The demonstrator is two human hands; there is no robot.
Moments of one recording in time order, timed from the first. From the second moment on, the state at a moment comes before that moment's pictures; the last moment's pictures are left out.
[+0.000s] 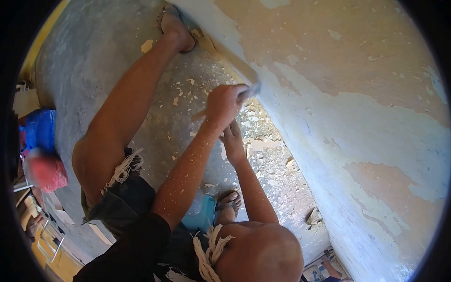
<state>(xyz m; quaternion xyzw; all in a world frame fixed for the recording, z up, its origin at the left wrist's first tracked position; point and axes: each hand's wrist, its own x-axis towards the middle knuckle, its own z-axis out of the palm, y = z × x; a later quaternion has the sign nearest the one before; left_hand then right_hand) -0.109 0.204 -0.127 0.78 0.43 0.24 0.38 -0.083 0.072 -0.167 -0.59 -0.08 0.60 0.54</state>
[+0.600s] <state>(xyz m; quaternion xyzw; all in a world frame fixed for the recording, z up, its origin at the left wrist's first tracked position) -0.130 0.241 -0.132 0.88 0.41 0.05 0.24 -0.055 0.126 -0.110 -0.73 -0.49 0.43 0.21</state>
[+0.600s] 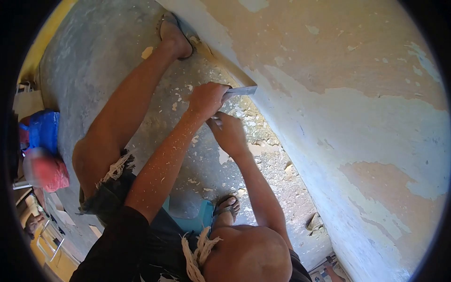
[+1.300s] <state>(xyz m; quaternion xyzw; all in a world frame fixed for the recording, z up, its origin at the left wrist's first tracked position) -0.113 0.225 -0.140 0.92 0.30 0.01 0.25 0.044 -0.002 0.023 -0.71 -0.66 -0.14 0.21</state>
